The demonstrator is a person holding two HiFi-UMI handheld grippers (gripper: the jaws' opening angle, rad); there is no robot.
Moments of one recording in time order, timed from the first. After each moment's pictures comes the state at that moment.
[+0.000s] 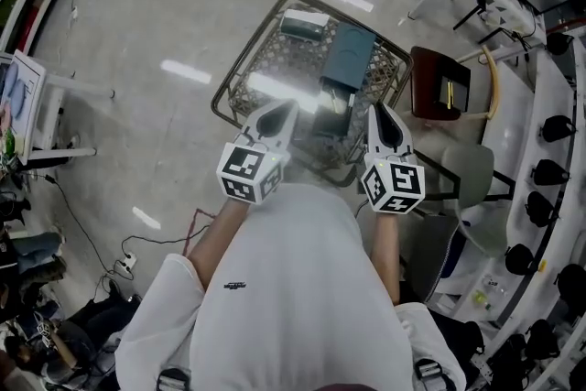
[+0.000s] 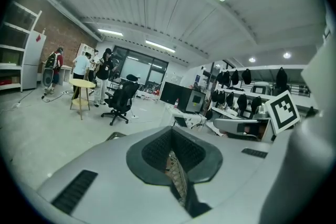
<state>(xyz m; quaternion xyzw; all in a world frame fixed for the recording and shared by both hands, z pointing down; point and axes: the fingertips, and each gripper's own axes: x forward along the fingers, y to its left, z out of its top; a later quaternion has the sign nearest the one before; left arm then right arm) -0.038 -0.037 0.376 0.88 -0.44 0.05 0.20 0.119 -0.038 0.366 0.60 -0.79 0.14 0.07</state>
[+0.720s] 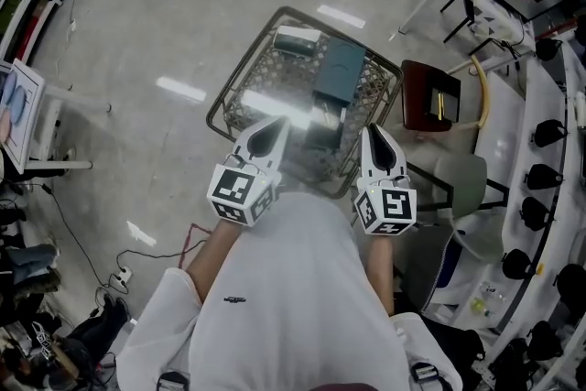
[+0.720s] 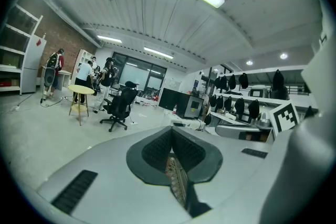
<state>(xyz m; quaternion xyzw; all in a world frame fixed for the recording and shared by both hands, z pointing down) -0.042 -0.020 0.343 0.88 -0.44 0.02 0.18 0.118 -0.012 0.343 0.59 -0.80 0.09 0.07</state>
